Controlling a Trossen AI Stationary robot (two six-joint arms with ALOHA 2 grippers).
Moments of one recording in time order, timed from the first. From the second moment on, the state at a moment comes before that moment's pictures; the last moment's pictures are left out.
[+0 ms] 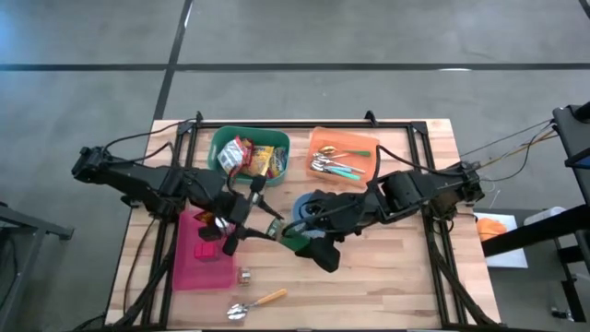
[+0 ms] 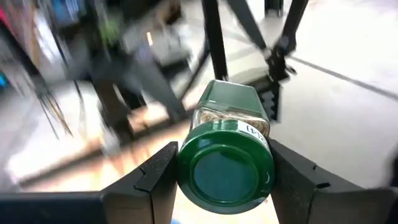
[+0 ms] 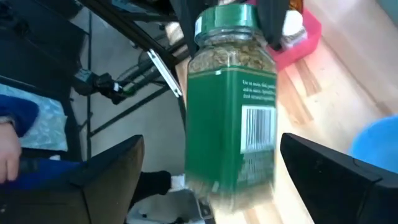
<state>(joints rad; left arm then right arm) -0.28 1.24 1.18 -0.21 0.08 0.25 0.37 1.83 2.20 -1.04 0.06 0.85</state>
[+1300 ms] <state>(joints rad) -0.45 1.42 1.45 -1.57 -0.05 -0.68 0.31 1.82 2.20 -1.23 0.19 0.70</state>
